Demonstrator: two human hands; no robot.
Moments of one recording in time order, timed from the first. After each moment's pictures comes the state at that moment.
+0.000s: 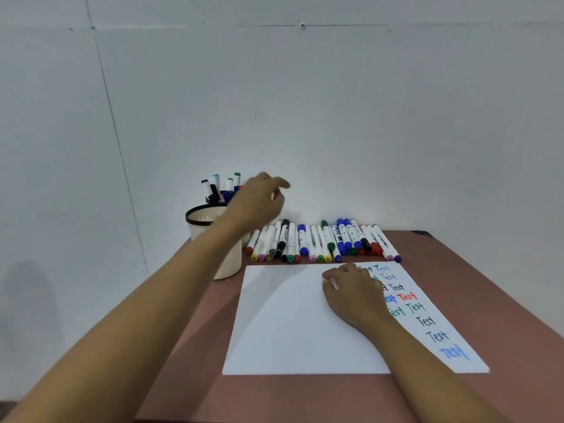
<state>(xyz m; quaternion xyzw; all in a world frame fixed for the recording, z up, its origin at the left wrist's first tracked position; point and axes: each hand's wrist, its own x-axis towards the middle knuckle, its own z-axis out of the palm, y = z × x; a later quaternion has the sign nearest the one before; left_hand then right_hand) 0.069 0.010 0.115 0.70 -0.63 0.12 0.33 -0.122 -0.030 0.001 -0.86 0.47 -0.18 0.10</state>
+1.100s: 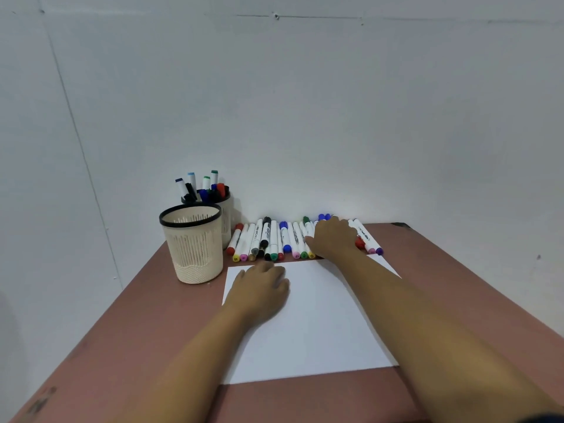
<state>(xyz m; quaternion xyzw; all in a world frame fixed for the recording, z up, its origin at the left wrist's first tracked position) 0.025 0.032 0.000 0.76 -0.62 -0.01 0.19 -0.076 -0.116 0.036 -0.83 0.53 -0.14 -0.04</state>
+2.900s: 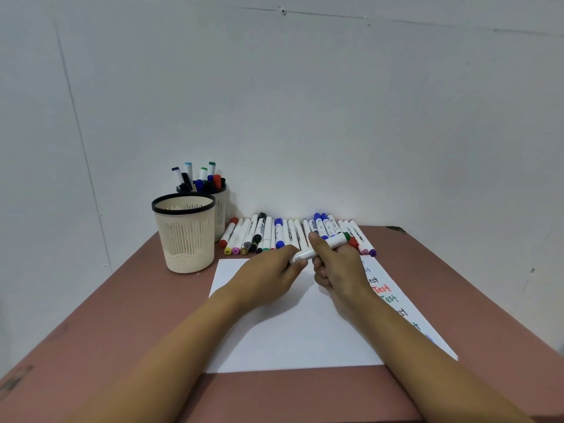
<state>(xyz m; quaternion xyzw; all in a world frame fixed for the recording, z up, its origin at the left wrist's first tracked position) 0.002 0.030 0.021 0.66 -0.69 -0.01 0.30 -0.122 -0.027 0.028 -0.54 0.32 -0.47 0.62</state>
